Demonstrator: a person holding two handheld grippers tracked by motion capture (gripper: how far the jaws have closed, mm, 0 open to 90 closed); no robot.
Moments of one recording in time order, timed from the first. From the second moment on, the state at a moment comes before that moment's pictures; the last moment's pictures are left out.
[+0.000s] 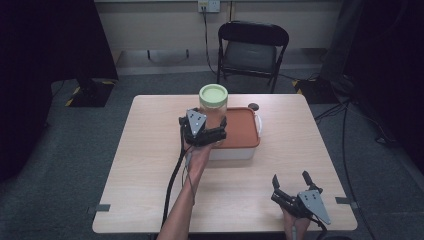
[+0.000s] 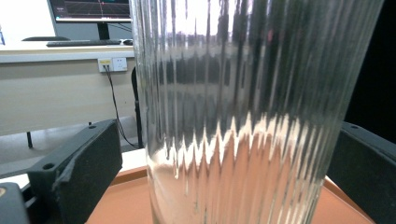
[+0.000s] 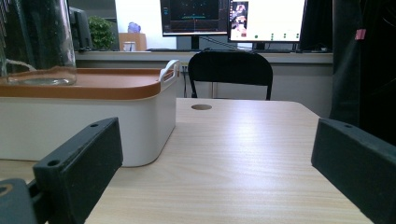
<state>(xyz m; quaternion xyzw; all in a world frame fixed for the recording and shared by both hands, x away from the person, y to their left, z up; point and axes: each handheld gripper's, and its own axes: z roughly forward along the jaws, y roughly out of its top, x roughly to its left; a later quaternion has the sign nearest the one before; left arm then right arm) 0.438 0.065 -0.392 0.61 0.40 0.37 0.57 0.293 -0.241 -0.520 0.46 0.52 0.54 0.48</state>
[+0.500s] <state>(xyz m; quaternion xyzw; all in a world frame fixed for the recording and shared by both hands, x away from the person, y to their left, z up) 0.434 0.068 -0.391 0.62 0.39 0.38 0.57 0.293 -0.241 -0.520 0.46 0.52 0.54 0.48</state>
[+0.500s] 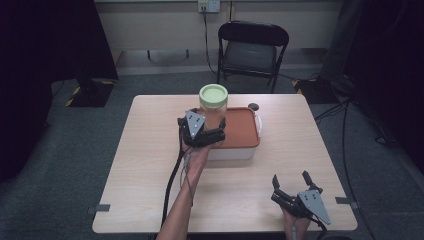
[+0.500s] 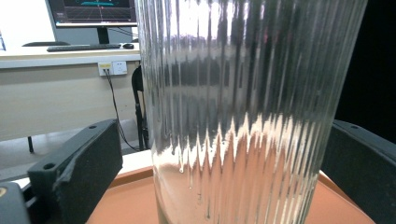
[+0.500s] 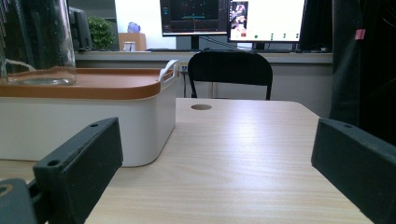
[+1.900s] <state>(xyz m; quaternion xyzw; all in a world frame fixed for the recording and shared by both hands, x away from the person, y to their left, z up) 0.417 0.074 -0.388 0.61 0.38 0.38 0.58 0.293 -0.240 -0.520 0.46 0.52 0.54 0.48</state>
